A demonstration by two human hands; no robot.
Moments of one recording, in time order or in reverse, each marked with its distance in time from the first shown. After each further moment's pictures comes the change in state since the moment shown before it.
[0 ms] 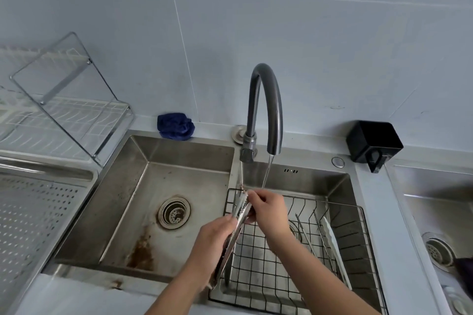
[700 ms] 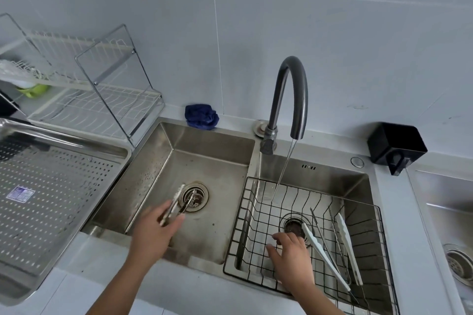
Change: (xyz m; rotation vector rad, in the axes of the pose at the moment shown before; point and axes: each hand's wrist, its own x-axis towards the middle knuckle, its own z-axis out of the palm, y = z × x) left_hand -0.048 -0.057 -0.131 0.555 0.602 -0.015; right_hand -0.064 0.126 -0.016 -0.852 -0.045 -0.097
